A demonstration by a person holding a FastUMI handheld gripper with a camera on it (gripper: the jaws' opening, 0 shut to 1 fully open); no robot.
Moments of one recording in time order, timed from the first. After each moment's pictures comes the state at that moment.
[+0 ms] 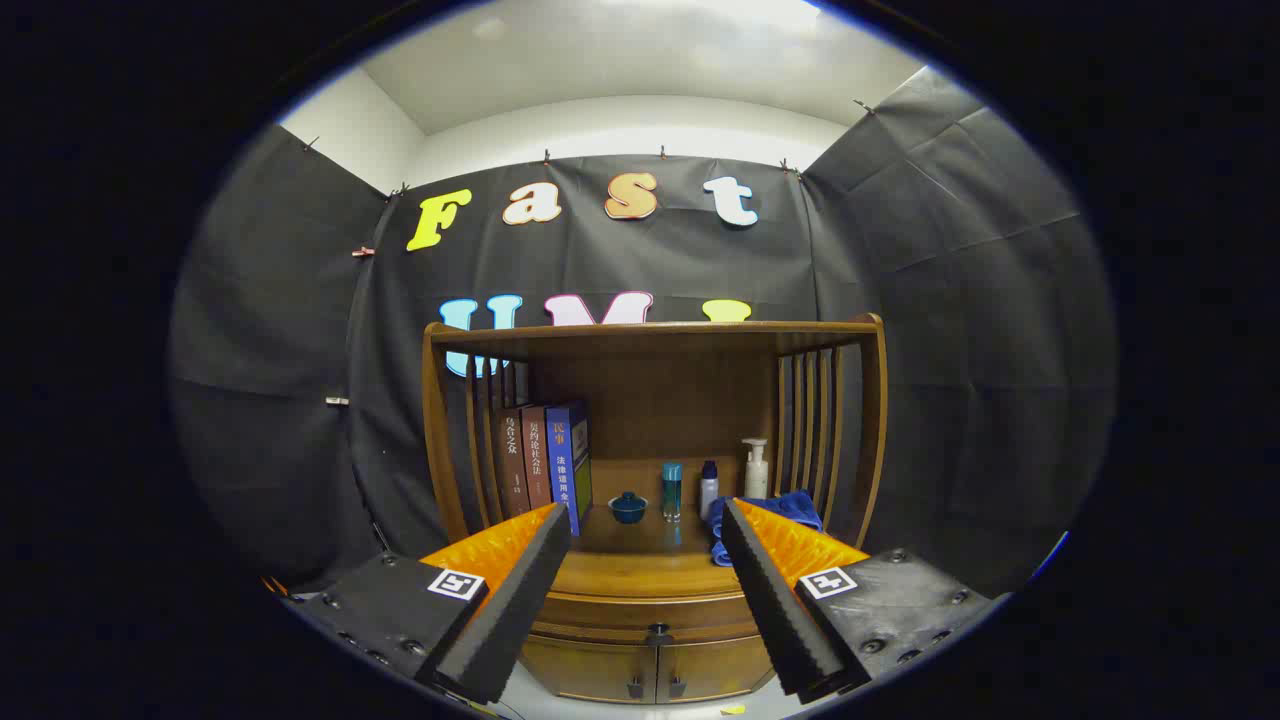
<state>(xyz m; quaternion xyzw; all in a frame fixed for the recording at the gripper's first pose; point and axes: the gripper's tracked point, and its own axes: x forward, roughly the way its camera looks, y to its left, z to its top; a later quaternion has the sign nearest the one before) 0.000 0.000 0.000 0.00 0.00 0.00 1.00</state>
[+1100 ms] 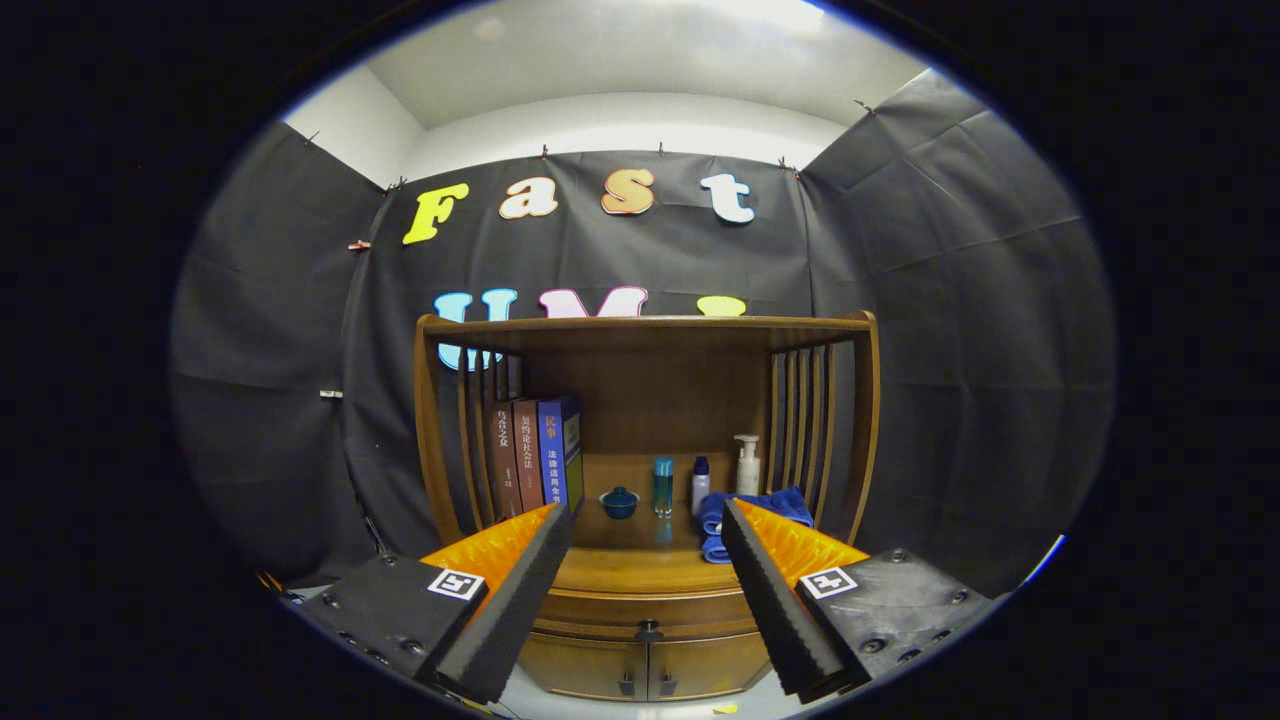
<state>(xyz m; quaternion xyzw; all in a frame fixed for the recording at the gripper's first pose) 0.000 -0.004 -0.003 -0.01 0.01 -0.01 1.00</state>
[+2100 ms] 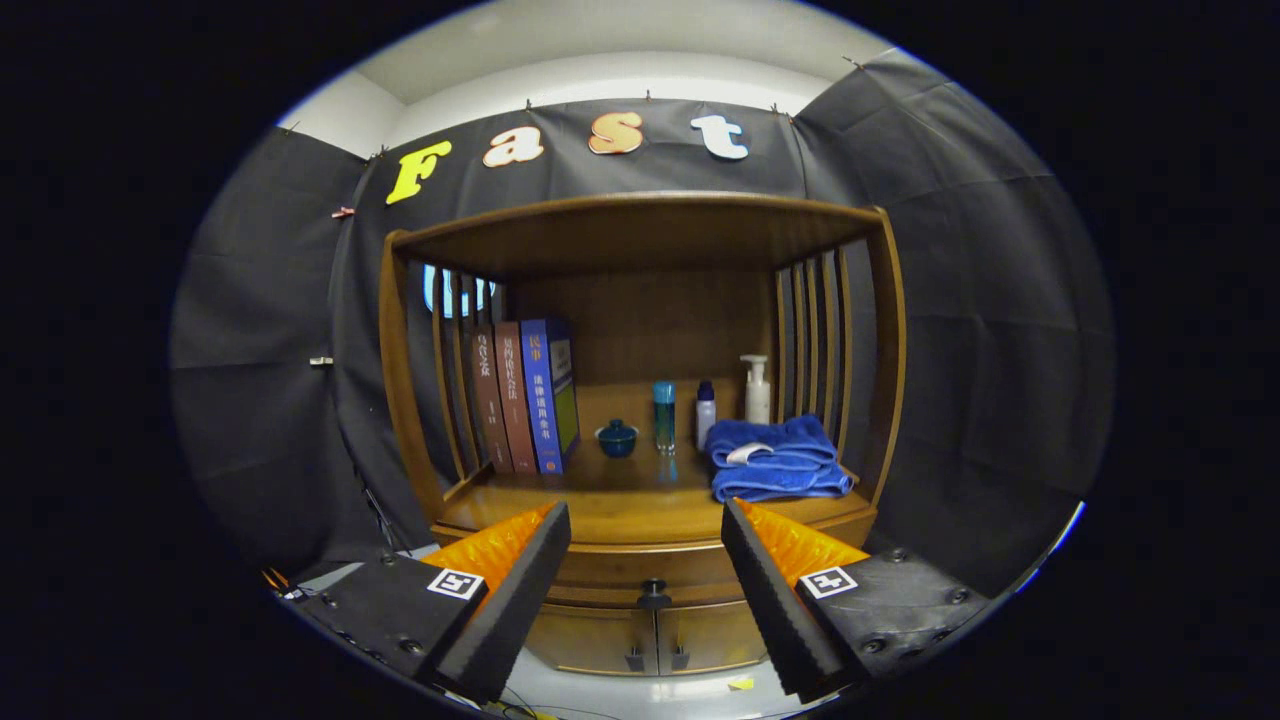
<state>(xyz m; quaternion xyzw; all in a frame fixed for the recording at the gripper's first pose) 0.038 -0.012 -0.117 0.02 0.10 -0.01 0.99</state>
